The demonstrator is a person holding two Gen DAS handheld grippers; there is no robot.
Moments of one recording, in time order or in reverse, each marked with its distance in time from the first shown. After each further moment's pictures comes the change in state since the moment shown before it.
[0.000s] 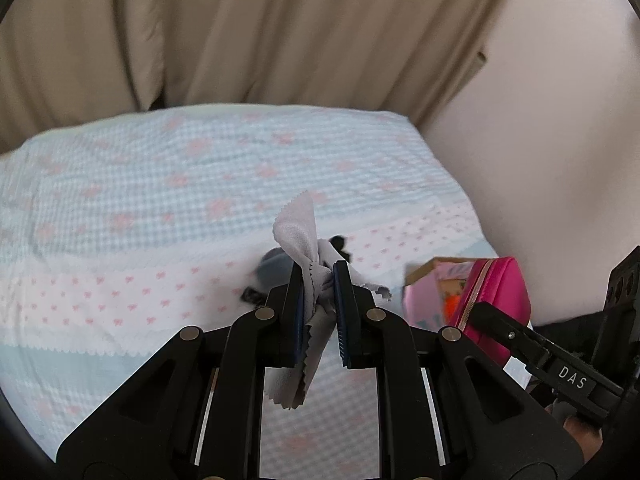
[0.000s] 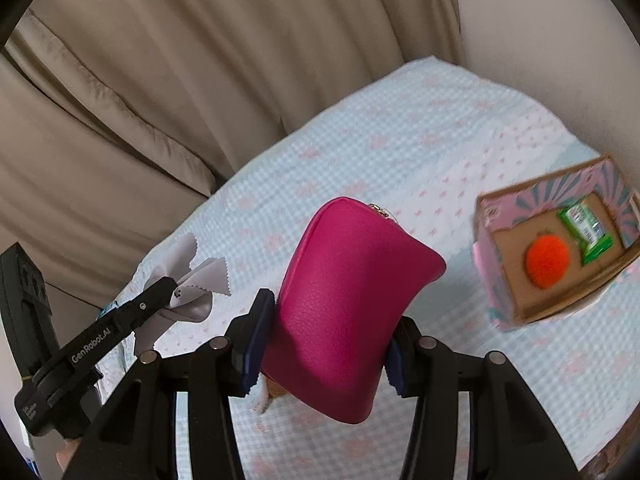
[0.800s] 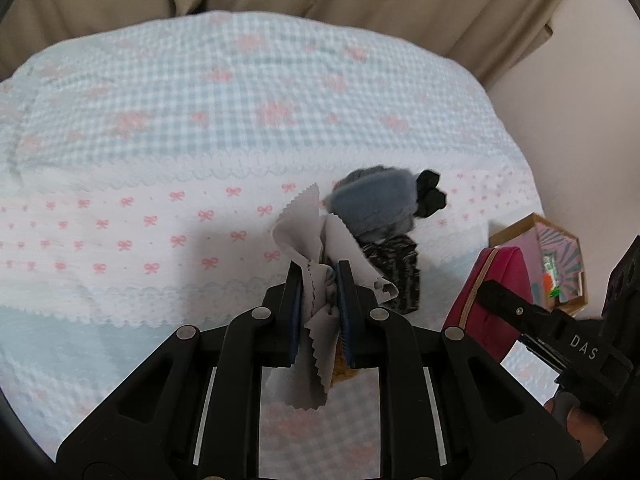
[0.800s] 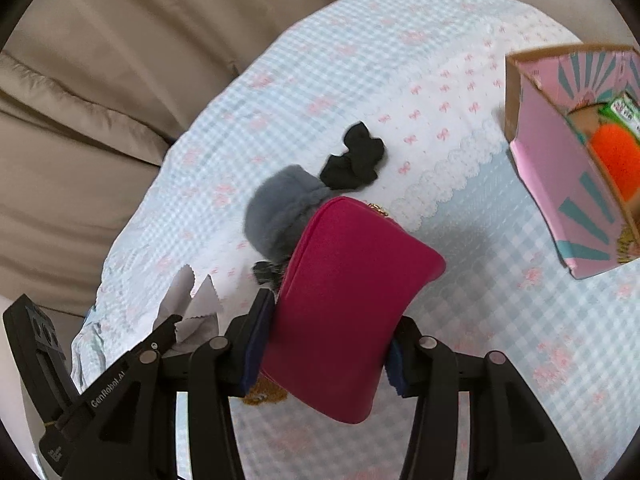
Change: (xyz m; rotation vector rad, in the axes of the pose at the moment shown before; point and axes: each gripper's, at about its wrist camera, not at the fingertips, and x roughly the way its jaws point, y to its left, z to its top) left arm 0.118 0.112 -0.081 -0.127 0.140 0.074; right arm 0.150 -0.032 -0.060 0.135 0.131 -0.022
